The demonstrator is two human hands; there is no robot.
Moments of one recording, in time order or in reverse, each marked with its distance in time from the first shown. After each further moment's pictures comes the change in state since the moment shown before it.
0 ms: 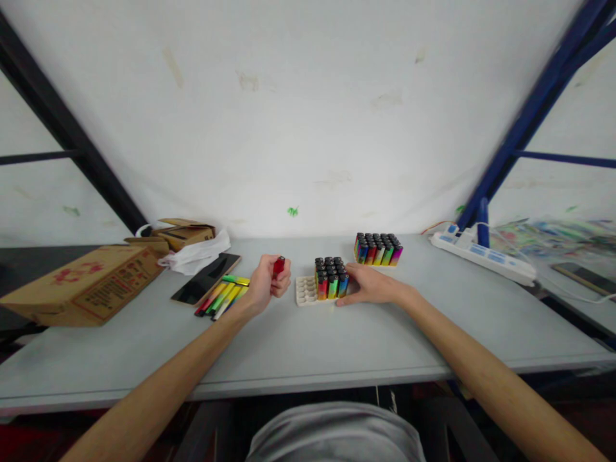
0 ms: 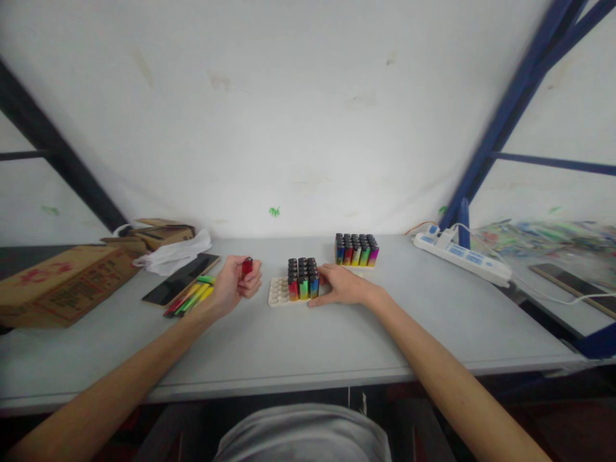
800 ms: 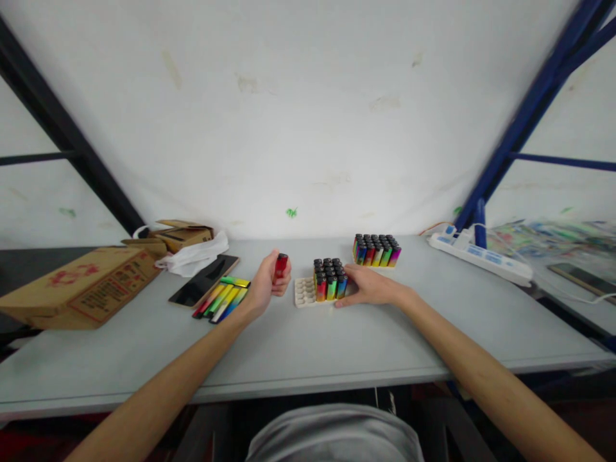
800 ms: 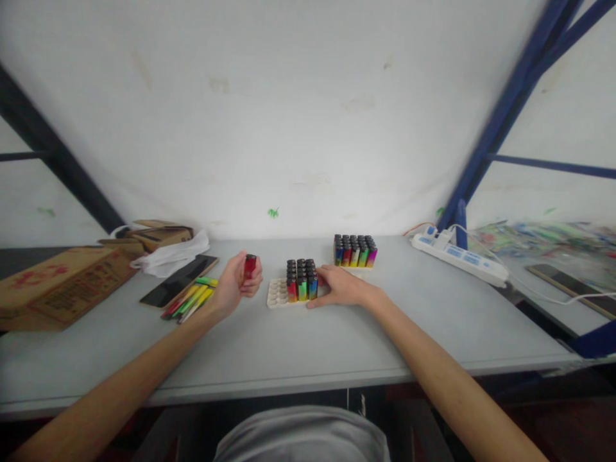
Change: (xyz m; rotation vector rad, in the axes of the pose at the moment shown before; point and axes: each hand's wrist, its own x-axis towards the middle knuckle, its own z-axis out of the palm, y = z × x) left_hand 0.002 -0.005 0.004 0.037 0.056 0.048; right_hand 0.000 -0.002 -0.001 -0.030 -0.004 -0.002
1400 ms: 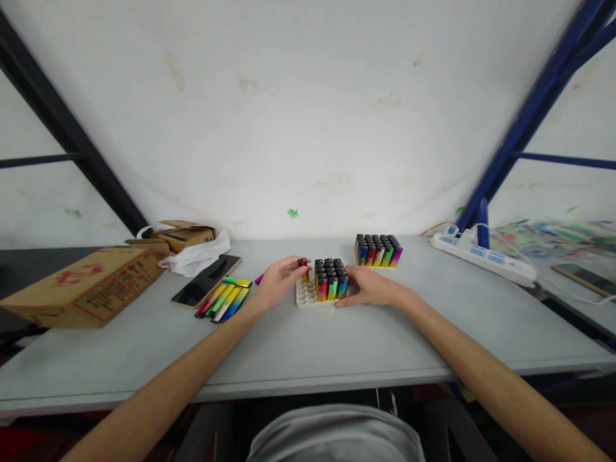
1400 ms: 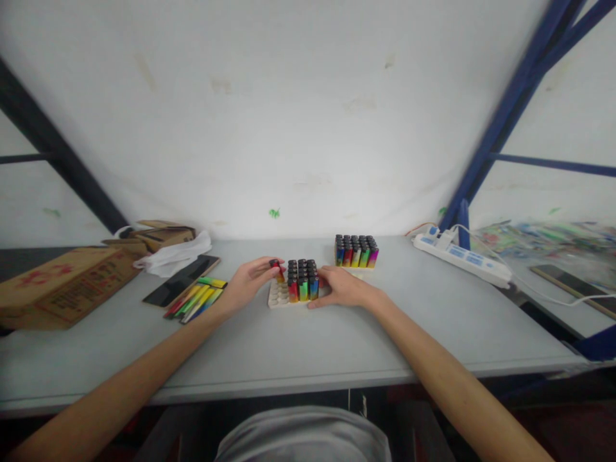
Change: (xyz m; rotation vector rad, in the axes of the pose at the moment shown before) left_hand 0.014 -0.019 -0.001 0.442 0.041 0.318; right_hand 0.000 0.000 0.003 0.132 0.018 0.012
